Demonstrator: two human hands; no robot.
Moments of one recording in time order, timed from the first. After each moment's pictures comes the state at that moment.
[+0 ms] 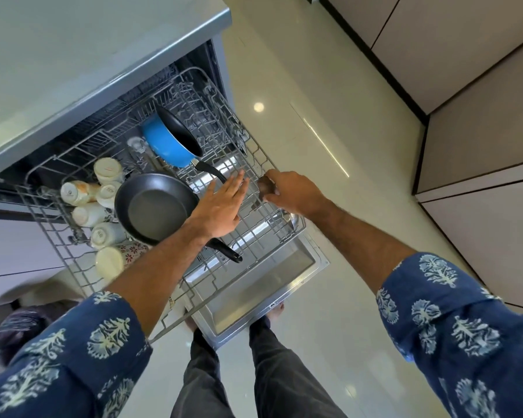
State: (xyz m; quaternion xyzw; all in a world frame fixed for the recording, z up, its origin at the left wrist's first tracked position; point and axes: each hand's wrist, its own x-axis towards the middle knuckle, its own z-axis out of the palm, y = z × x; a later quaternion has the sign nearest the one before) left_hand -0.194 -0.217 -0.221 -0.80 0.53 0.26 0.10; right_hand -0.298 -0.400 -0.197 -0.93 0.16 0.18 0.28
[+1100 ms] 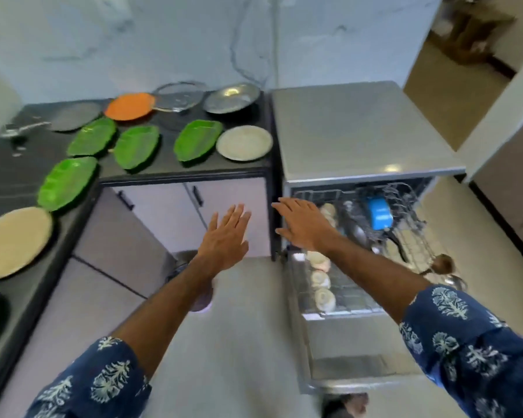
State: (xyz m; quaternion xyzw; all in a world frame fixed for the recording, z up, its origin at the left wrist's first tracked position) left_hand -0.254 0.318 0.036 -0.98 0.21 0.05 0.01; right_hand -0.249 0.087 0.057 -0.98 -0.20 0.03 0.06
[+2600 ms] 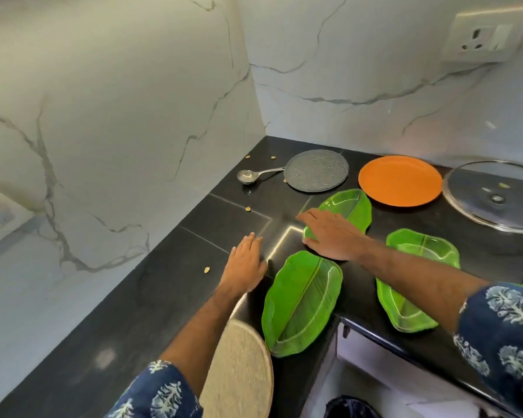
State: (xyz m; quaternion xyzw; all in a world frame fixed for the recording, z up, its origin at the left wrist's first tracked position) left_hand 0.082 0.959 0.027 -0.98 -0.18 0.06 -0.11; right_hand 0.234 0.761 0.075 -0.86 -0.49 0.04 0.12
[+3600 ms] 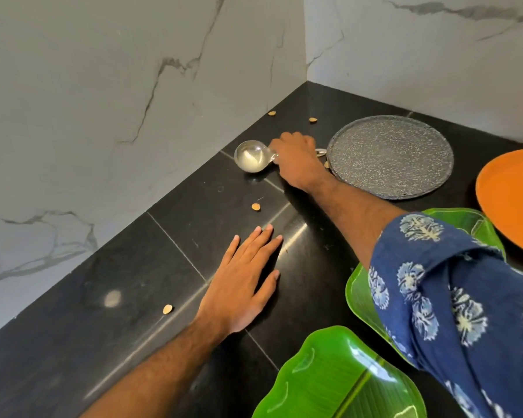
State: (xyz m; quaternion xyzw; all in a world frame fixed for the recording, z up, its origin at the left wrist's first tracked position) left_hand 0.156 1.031 -0.056 -0.98 -0.14 -0.04 -0.15; right_hand 0.433 1.053 -0.040 -0.85 -0.50 -0.03 0.17
